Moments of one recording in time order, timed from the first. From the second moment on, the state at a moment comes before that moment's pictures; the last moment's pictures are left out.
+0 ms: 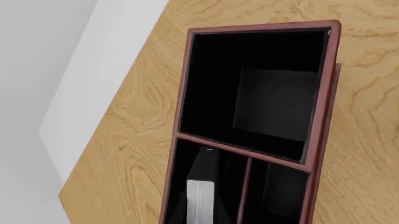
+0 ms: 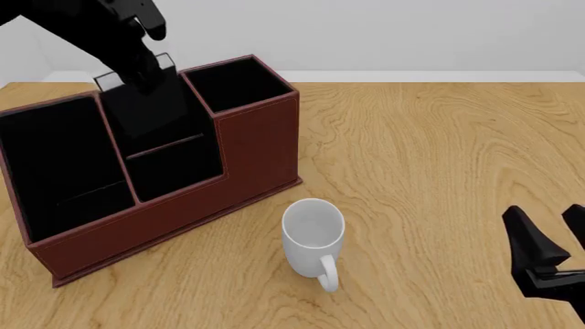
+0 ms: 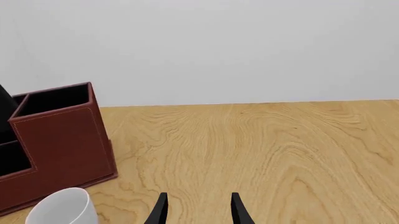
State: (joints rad) left arm -0.18 1.63 -1.62 0.89 0.84; right arm 0.08 0.24 0.00 -0.22 0.07
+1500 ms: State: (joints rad) left arm -0.15 1.75 -1.57 0.82 0.82; right arm 0.09 0.36 0.00 -0.31 0.07
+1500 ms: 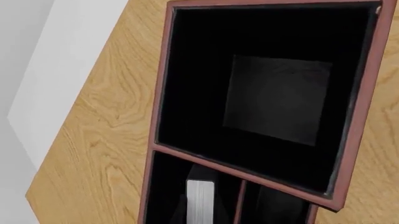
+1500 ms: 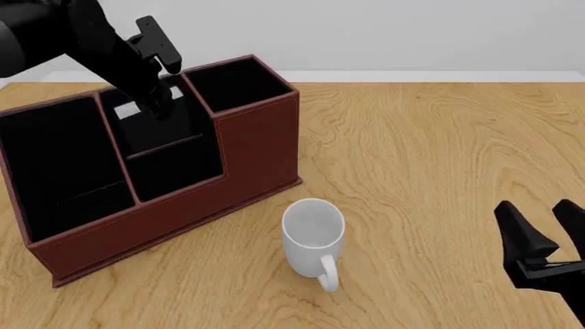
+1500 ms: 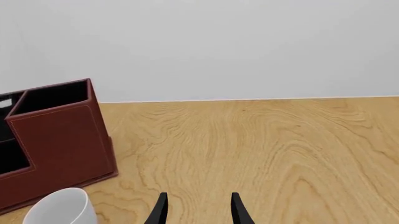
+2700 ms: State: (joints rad) left arm -0.14 1.75 -1.58 0.83 0.84; right arm 0.10 0.42 0.00 -0.37 0.07
